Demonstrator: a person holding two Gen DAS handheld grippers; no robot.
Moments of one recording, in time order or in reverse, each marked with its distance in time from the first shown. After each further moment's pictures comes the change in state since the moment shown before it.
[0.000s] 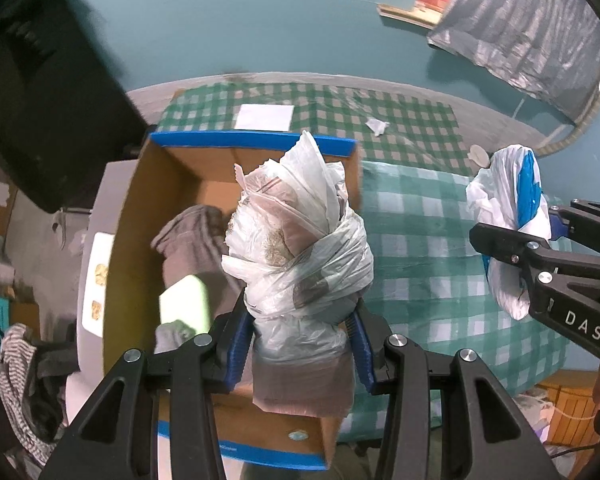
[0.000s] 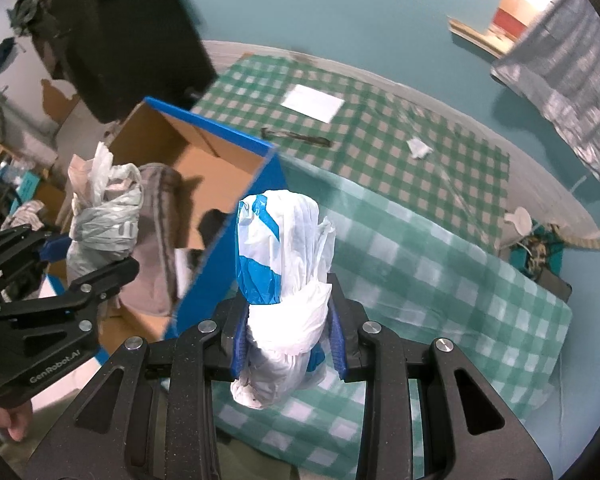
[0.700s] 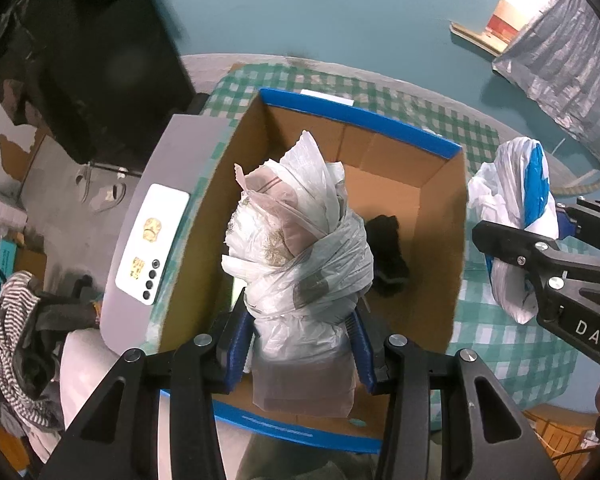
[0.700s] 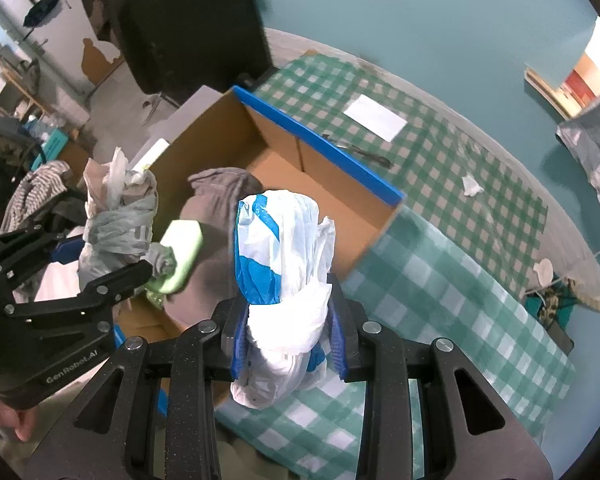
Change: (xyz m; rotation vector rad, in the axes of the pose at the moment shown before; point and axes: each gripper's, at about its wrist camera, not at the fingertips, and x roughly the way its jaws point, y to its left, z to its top) left arm 0.001 0.084 -0.024 -0.163 0.024 0.056; right arm 0.026 0.087 0.036 -0.175 0.025 0.065
